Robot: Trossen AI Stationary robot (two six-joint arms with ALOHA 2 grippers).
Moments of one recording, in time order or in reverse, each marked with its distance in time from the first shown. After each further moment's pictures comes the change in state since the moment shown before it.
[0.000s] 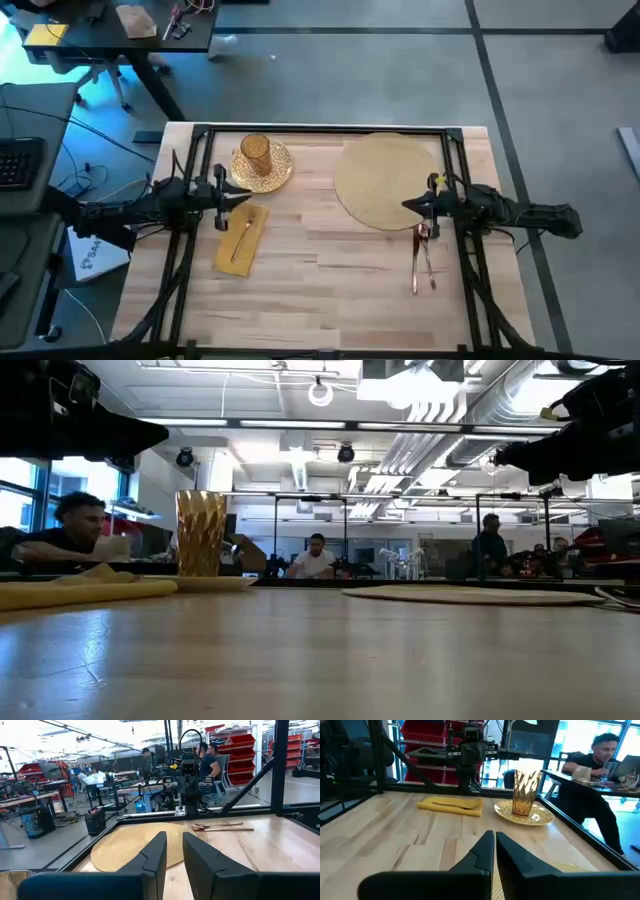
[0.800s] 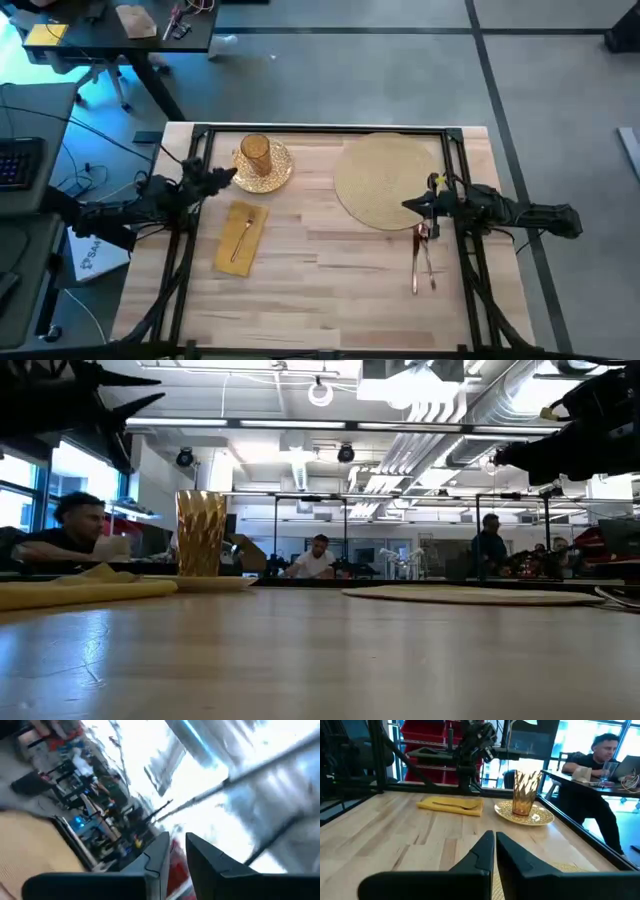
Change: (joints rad) left arm -0.002 0.024 0.000 0.379 -0.233 -1.136; right arm 0.000 0.001 0.000 0.000 0.000 0.000
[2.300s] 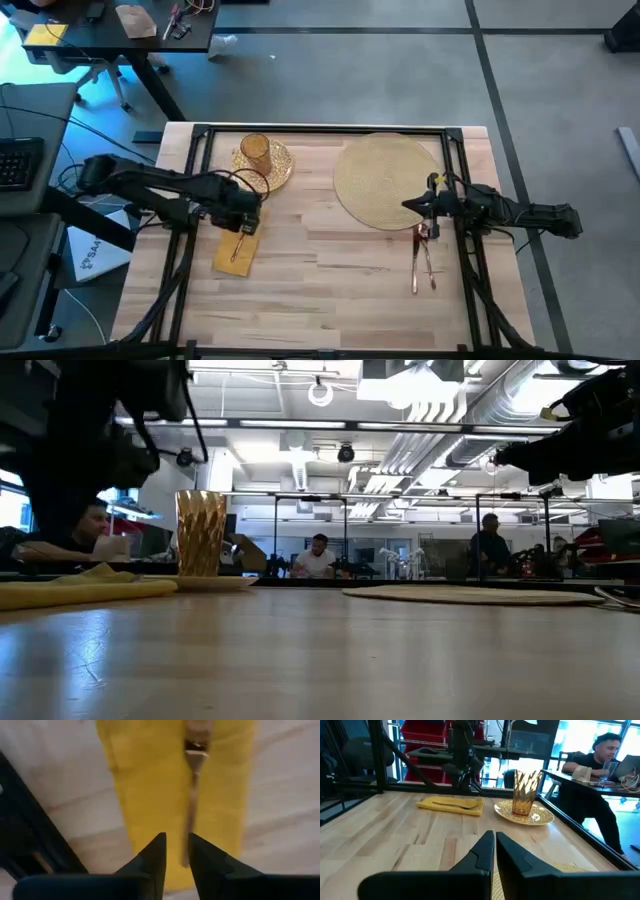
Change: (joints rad) left arm -0.141 1.224 0.732 -1.566 0.359 -0.254; right arm 0.000 0.000 0.000 0.000 0.000 0.000
